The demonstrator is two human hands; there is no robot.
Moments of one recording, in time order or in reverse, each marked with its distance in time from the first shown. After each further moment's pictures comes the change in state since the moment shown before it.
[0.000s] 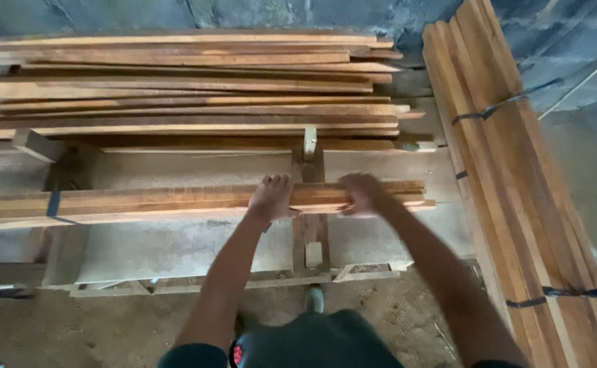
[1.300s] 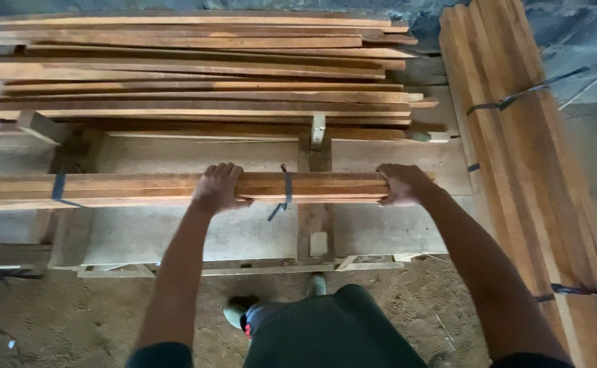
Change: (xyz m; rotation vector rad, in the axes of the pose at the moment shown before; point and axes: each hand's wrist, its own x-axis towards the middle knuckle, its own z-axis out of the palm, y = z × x) left_hand -0.064 -0.128 0.077 0.073 0.373 -0.096; right_hand -0.032 0.072 0.026 0.126 -0.155 0.212
